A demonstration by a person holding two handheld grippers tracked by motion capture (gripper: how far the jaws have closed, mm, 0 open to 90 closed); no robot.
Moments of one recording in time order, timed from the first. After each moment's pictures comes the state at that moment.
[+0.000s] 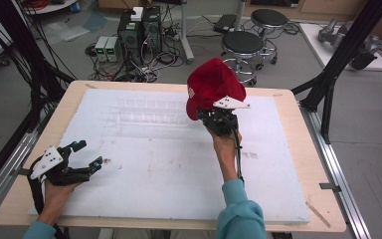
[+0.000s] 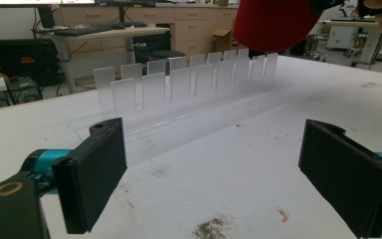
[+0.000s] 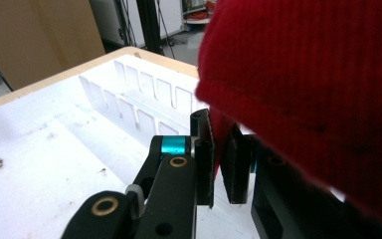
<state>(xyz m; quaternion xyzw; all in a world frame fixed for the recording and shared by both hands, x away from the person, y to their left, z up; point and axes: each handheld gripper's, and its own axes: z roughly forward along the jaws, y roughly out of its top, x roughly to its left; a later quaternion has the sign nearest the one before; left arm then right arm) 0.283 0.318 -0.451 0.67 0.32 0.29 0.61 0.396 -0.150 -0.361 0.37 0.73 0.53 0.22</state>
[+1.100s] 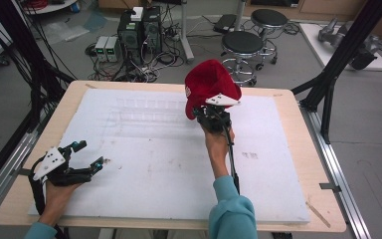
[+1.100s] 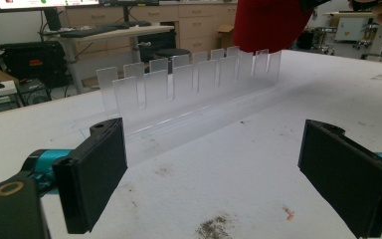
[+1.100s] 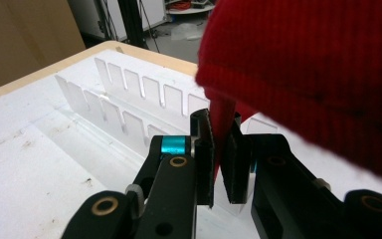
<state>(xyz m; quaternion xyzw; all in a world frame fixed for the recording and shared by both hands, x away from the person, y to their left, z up) 0.282 0.315 -0.451 0.67 0.32 0.30 0.60 0.406 -0.131 -0.363 0.40 0.73 0.51 0.23</state>
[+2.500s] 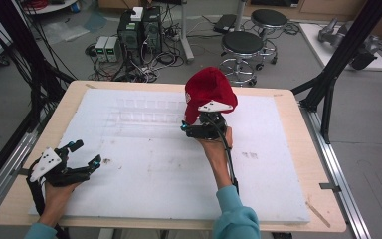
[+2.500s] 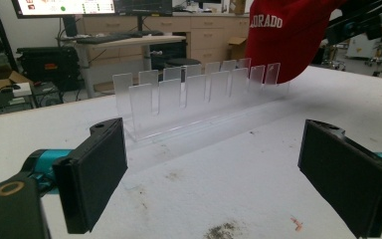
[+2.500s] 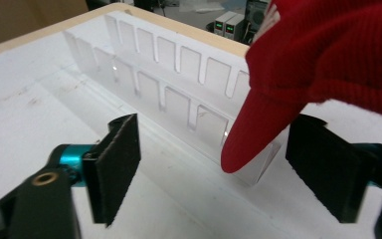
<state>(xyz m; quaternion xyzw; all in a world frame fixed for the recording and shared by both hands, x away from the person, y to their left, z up) 0.279 0.318 -0.452 0.65 0.34 0.32 0.61 0.395 -0.120 -0.374 0.38 0.77 0.46 0.22</state>
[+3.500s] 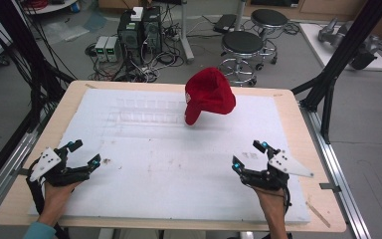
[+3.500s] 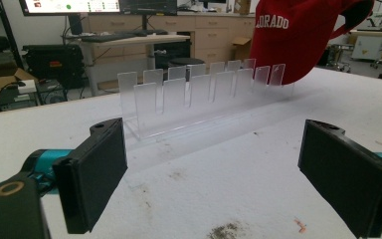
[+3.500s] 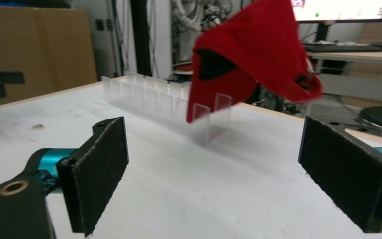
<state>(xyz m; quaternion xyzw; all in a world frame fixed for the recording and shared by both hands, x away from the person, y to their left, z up) 0.279 0.319 -0.452 0.64 0.35 0.32 0.61 0.255 -0.263 -0.398 0.34 0.66 0.60 0.29</state>
